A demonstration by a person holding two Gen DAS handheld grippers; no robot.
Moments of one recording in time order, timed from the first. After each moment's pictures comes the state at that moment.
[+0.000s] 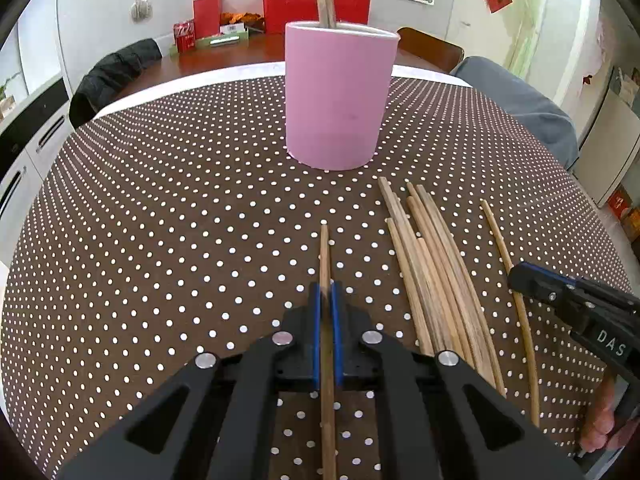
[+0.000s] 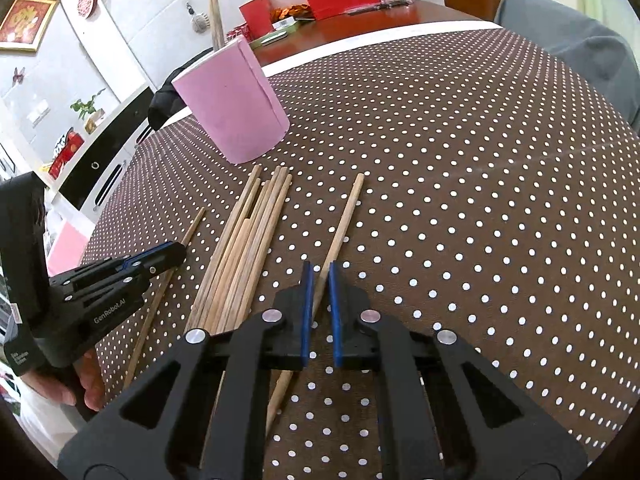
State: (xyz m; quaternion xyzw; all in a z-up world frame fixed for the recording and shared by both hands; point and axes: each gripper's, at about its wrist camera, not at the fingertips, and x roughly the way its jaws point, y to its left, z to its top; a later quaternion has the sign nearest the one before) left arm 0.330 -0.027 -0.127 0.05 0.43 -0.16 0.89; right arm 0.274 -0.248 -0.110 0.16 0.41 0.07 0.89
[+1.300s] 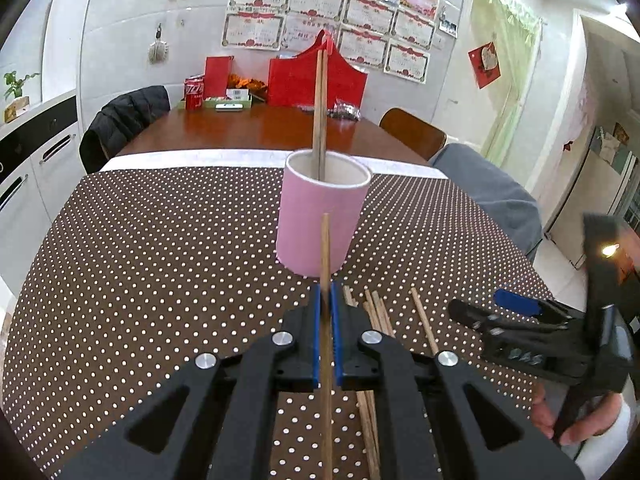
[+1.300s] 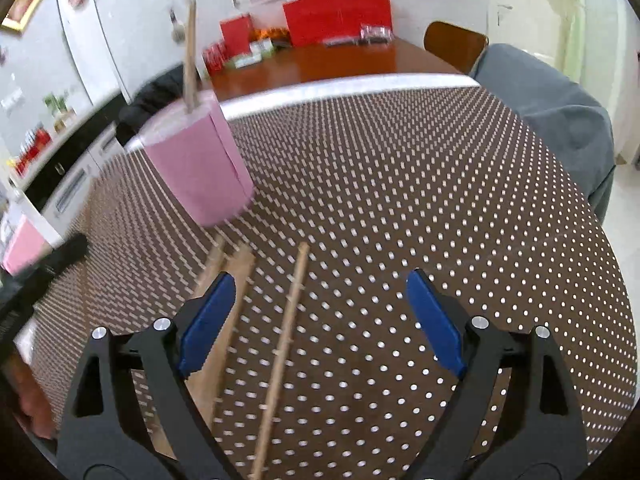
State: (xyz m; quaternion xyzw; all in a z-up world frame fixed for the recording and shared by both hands) left arm 0.308 -0.018 -0.059 -0.03 0.33 -0.18 0.93; right arm 0.320 -0.249 -0.076 0.08 0.41 0.00 0.91
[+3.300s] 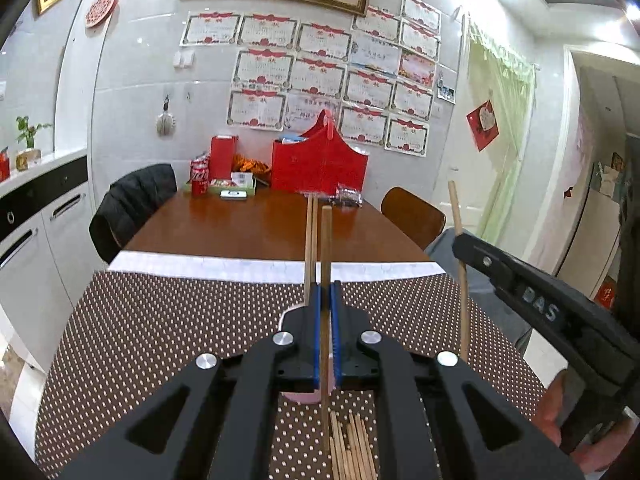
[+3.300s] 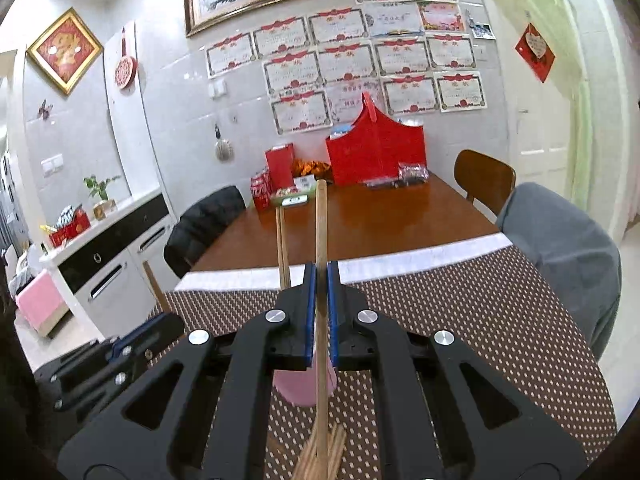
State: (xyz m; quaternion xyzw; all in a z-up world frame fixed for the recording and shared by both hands) left arm 0.332 -0.033 0.053 -0.04 0.21 -0.16 0.96; right arm 0.346 -0.227 0.082 0.11 0.18 0.03 0.98
